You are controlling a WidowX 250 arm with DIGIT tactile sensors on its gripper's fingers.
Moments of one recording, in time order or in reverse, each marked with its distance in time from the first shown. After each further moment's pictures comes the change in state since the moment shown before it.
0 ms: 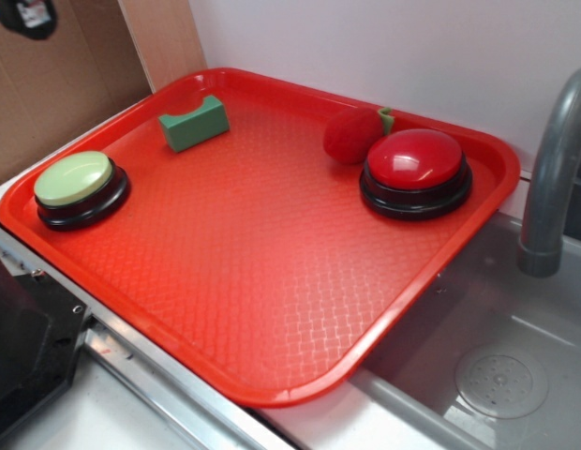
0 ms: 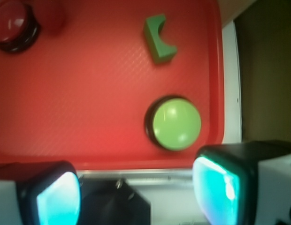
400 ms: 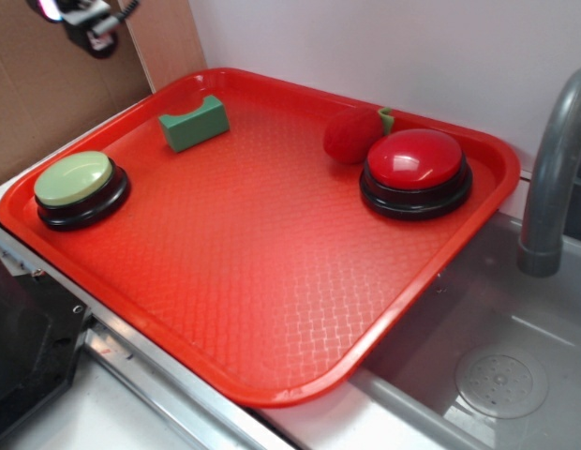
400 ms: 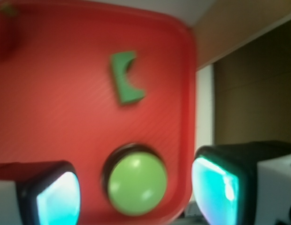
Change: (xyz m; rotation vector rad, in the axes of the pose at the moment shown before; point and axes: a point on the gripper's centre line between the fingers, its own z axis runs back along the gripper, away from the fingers) arm 0.053 0.027 -0.043 0.154 -0.085 -0.043
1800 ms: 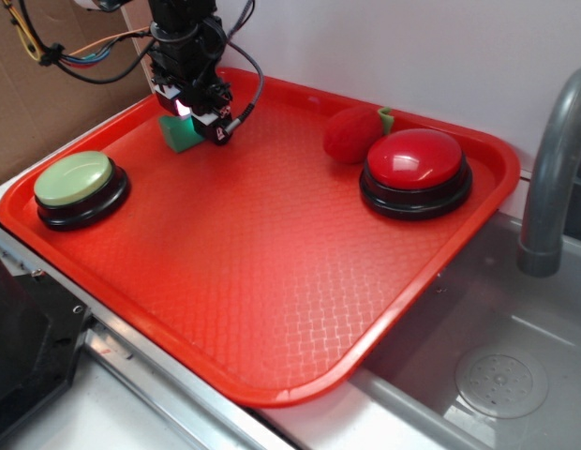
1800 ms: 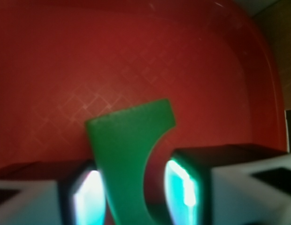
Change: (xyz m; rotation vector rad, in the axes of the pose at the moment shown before) arm 0.057 -0.015 -0.123 0.050 -0.012 0.076
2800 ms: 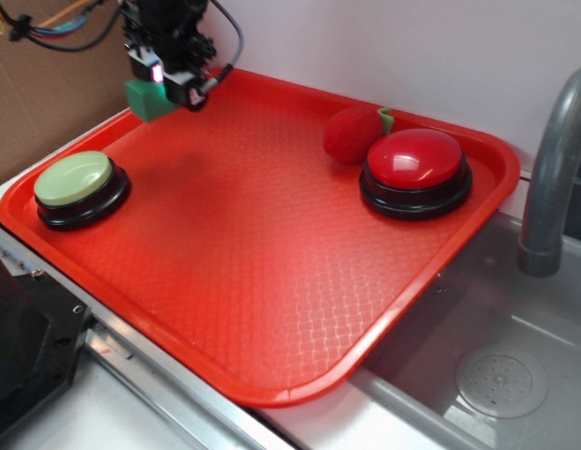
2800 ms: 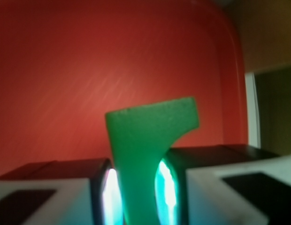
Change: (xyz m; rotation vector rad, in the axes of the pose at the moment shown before) arm -0.029 -0.012 0.079 -0.042 0.172 0.039
